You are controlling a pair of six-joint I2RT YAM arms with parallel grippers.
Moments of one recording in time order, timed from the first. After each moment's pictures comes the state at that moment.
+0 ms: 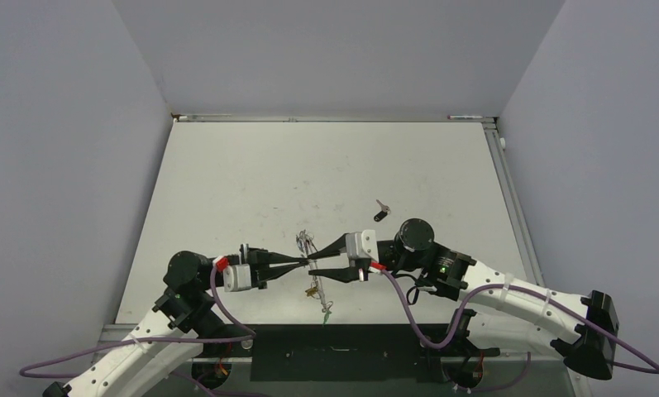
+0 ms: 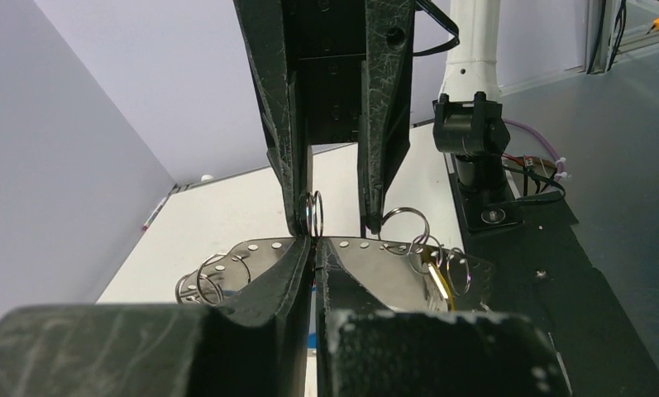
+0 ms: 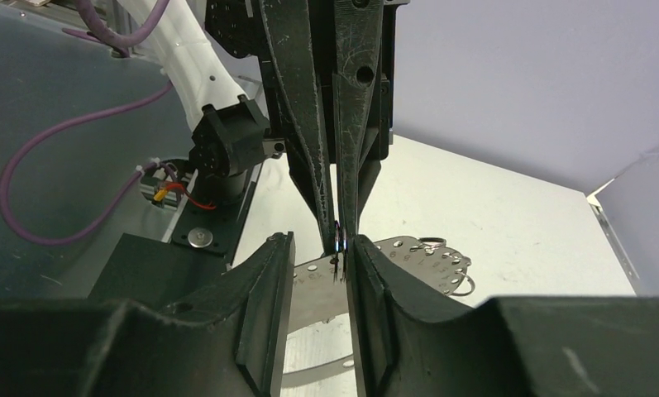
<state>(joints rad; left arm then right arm) -0.71 0.44 0.39 0.37 0.80 0.12 1.07 0.97 0.74 0.27 -0.62 -0.27</state>
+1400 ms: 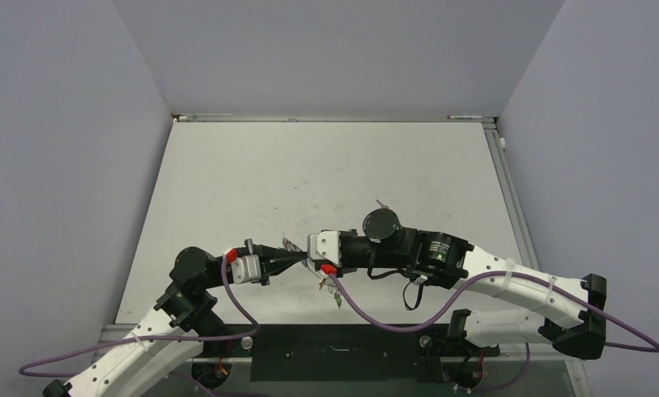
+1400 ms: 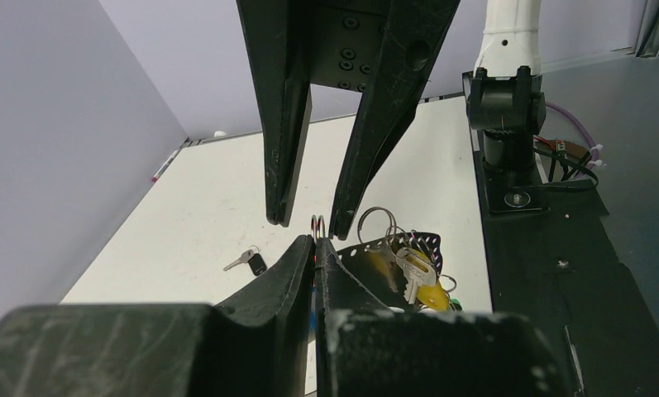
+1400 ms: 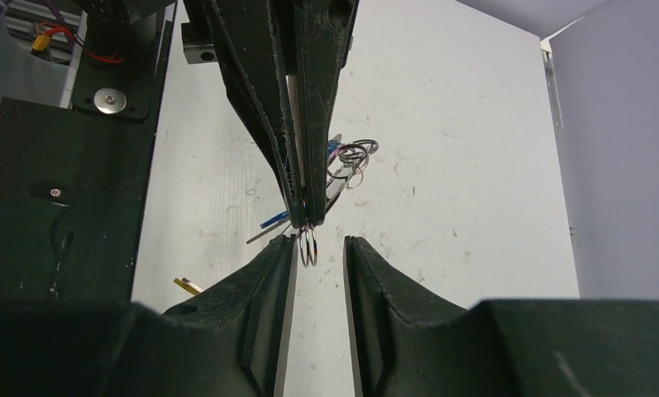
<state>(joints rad) -0.71 0.46 0.39 0.29 0.69 0.15 1.19 1.11 1.11 -0.39 -0.20 -0.54</state>
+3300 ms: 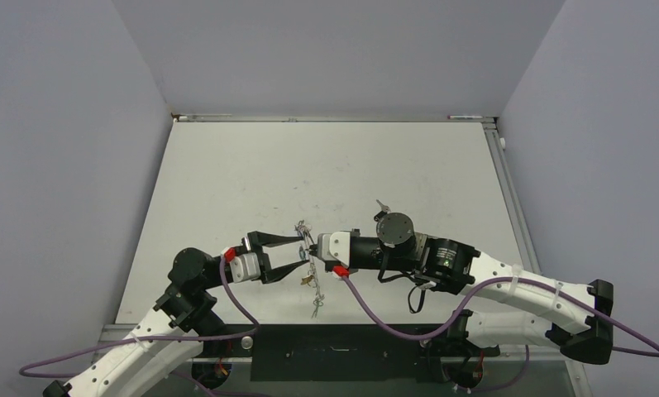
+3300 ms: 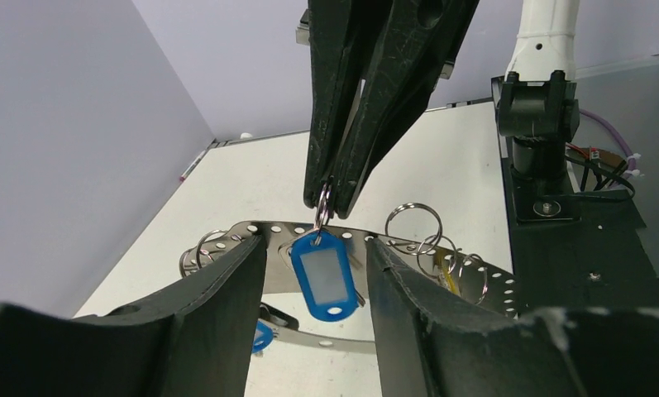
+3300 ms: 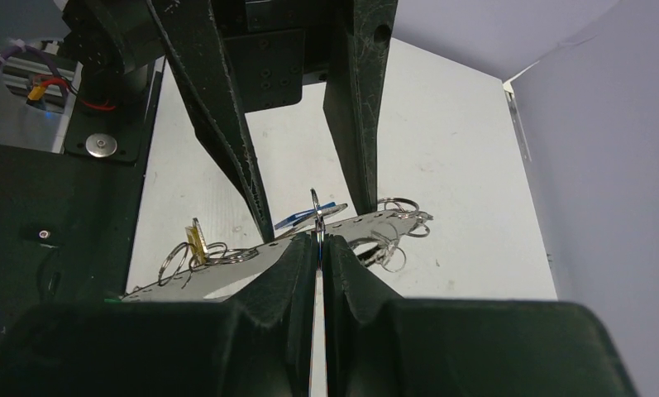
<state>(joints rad) -0.71 0.45 0.39 0.30 0.64 0.16 1.19 1.05 1.02 -0.23 -0.22 -0.53</state>
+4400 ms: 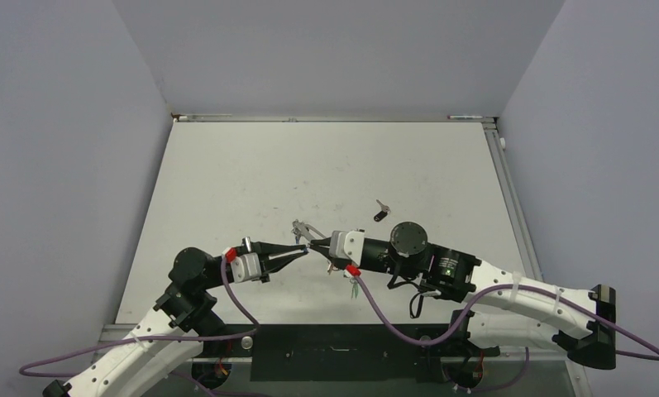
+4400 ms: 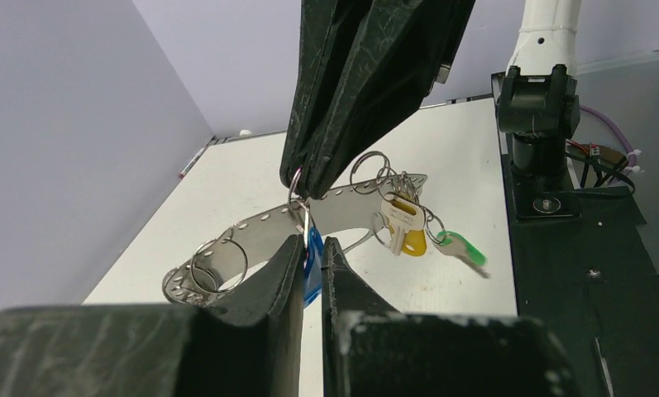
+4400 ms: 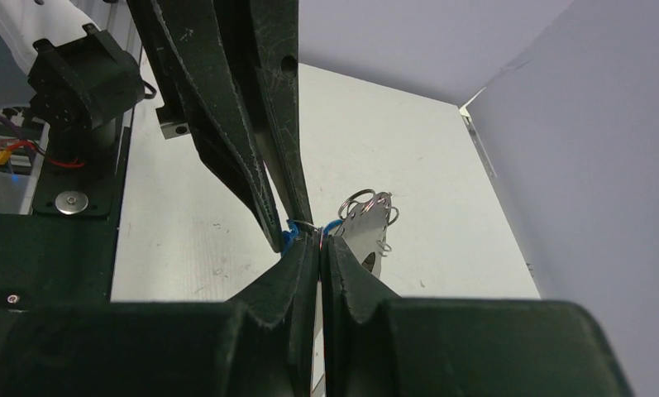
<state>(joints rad) -0.71 0.46 0.39 0.29 0.63 0.17 1.19 0.98 0.88 0.01 -0.17 -0.46</state>
